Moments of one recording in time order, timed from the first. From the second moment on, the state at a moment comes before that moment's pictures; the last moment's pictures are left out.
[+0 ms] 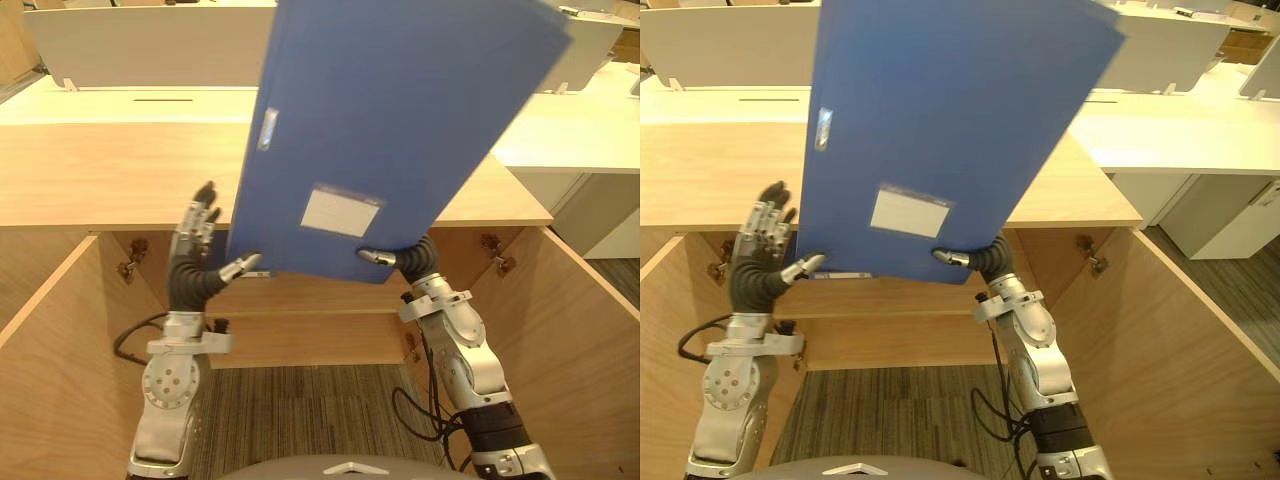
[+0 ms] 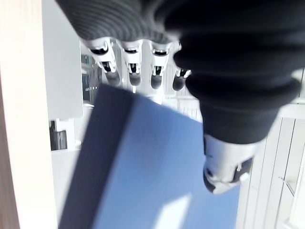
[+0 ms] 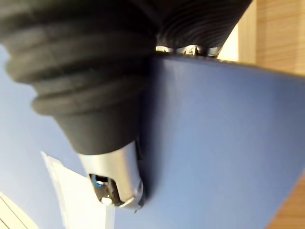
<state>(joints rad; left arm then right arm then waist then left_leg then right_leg) 0.20 0.09 -0.02 -0.46 -0.05 -0.26 0.10 -0.09 -0.22 0.07 -0.15 0.46 -0.15 0.21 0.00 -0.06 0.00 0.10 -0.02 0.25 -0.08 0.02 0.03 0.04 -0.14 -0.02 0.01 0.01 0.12</state>
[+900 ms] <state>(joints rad) 0.31 0.03 0.35 0.37 0.01 -0.10 0.20 0.03 -0.17 -0.02 -0.21 0.42 -0.17 0.16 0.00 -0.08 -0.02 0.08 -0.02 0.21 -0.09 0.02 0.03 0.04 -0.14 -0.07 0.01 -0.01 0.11</state>
